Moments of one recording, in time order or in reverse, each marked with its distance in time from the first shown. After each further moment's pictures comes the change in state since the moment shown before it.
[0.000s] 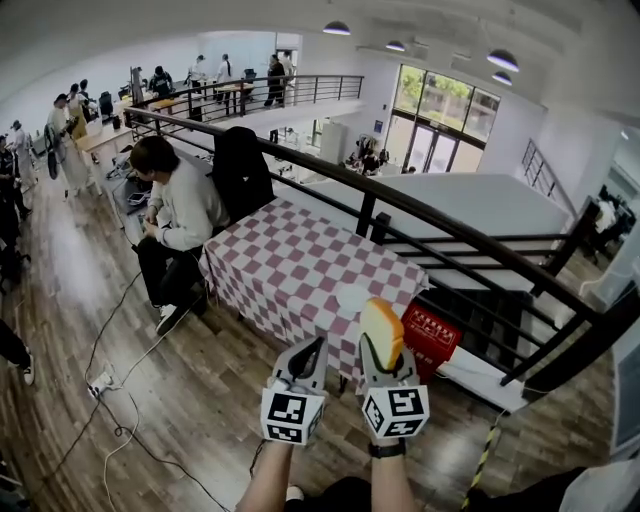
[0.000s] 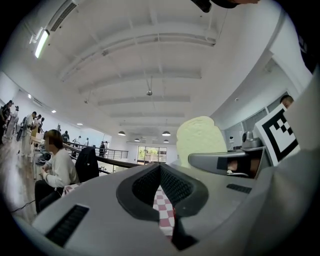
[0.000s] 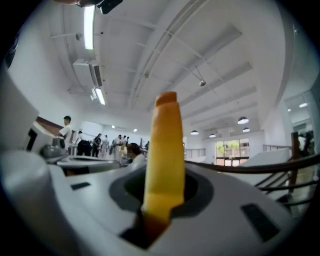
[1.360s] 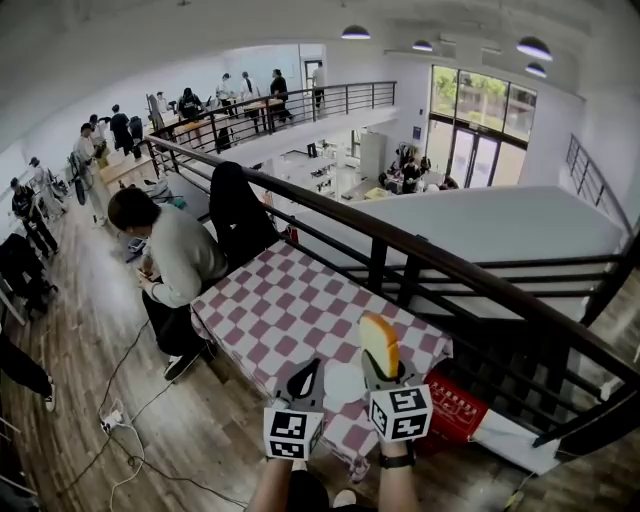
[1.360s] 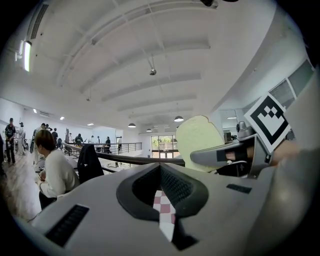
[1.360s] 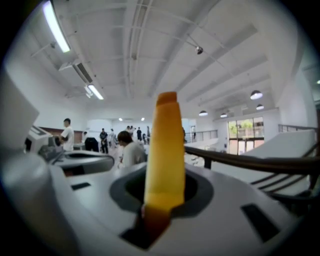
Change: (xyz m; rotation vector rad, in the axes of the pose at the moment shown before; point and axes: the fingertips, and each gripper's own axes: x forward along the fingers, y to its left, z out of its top) left arm 0.320 0.080 -0.066 0.100 0.143 0.163; right arm 0.282 -0.221 -0.071 0.093 0.198 0.157
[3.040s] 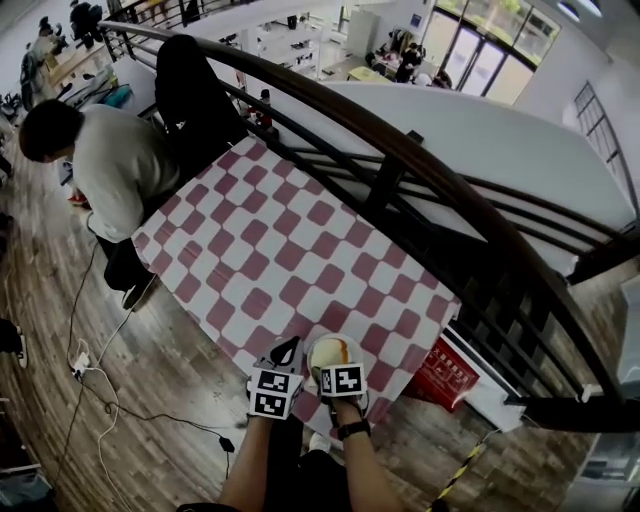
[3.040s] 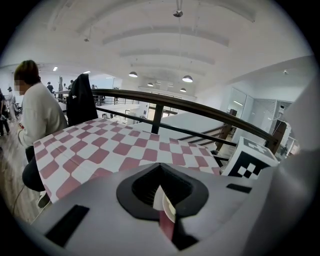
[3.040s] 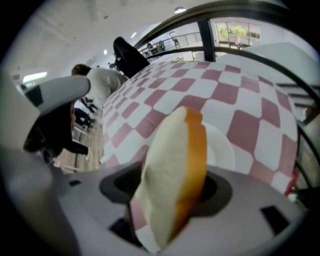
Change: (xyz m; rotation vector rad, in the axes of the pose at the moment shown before) left arm 0.130 0.079 -0.268 -0.216 0.533 -0.098; right arm 0.146 0.017 -0.381 0.404 1.026 -0.002
